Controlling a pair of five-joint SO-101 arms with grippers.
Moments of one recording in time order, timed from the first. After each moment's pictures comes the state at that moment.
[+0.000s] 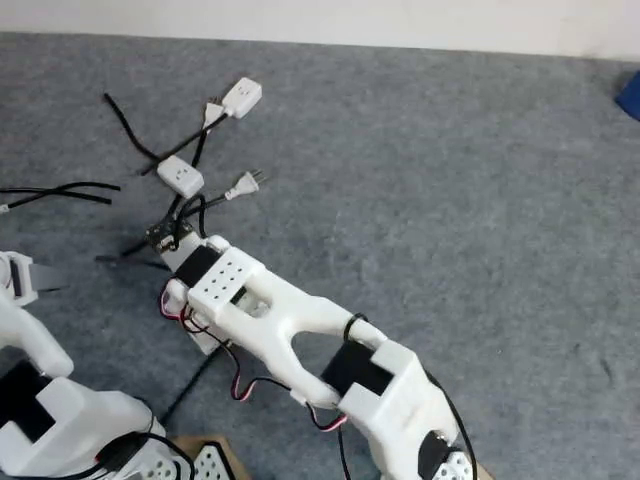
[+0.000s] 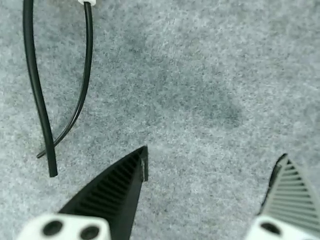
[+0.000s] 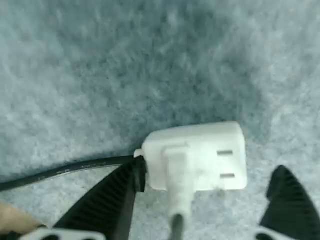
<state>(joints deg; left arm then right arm) -55.3 0.0 25.1 52.0 -31.2 -58.3 26.7 -5.6 76.4 -10.9</state>
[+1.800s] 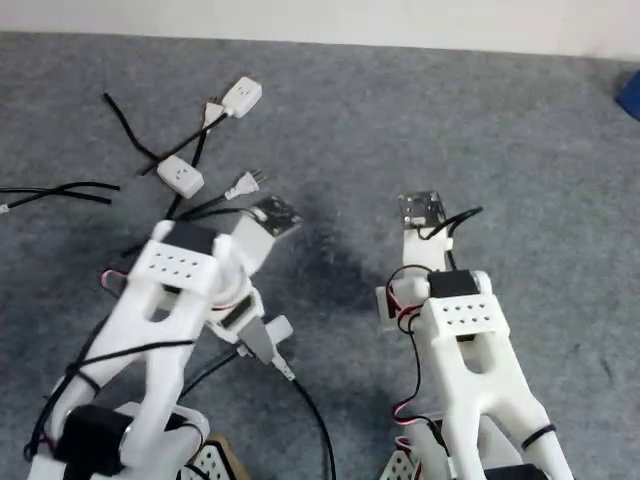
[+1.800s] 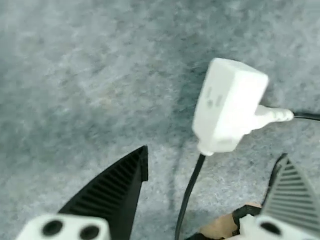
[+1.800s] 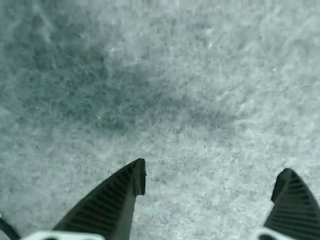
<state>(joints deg) 8.0 -21.1 42.4 77.4 -26.2 -11.8 -33.1 56.5 58.8 1.9</state>
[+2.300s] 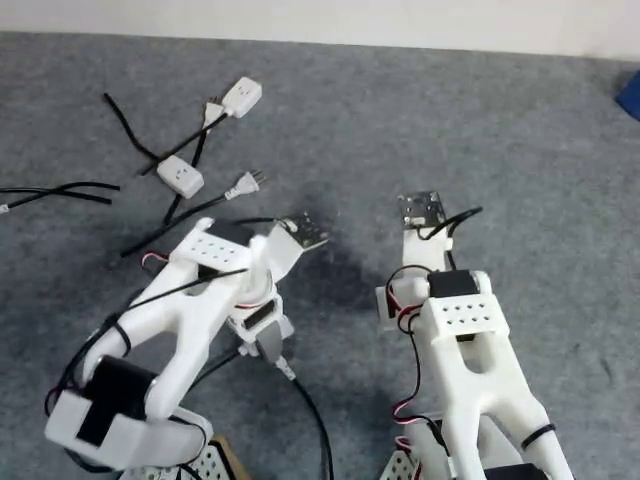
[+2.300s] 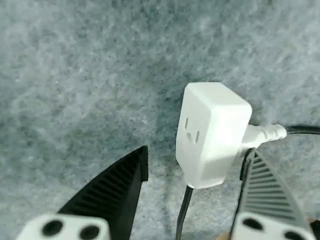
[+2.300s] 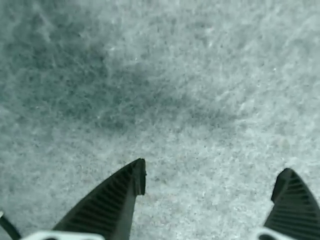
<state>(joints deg) 14.2 -4.9 39.3 70.0 -26.2 -11.8 -33.1 56.5 58.8 1.9</state>
